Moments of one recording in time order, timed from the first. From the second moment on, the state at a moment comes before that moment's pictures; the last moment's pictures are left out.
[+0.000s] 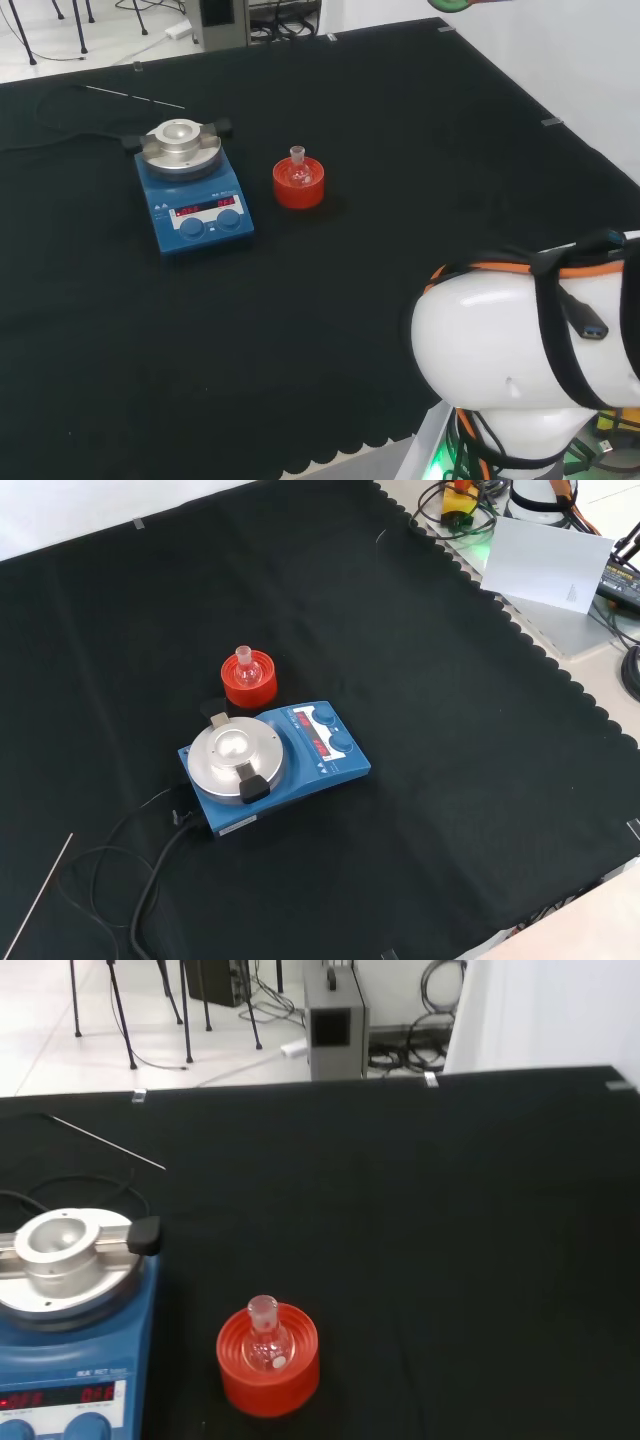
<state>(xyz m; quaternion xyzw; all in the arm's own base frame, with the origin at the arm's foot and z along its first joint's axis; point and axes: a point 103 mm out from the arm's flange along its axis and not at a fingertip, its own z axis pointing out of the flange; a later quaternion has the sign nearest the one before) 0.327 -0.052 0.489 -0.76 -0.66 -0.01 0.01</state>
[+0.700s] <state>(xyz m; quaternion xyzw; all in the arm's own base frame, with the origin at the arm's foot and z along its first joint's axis) 0.416 -0.074 0.376 -0.75 -0.65 0.05 0.07</state>
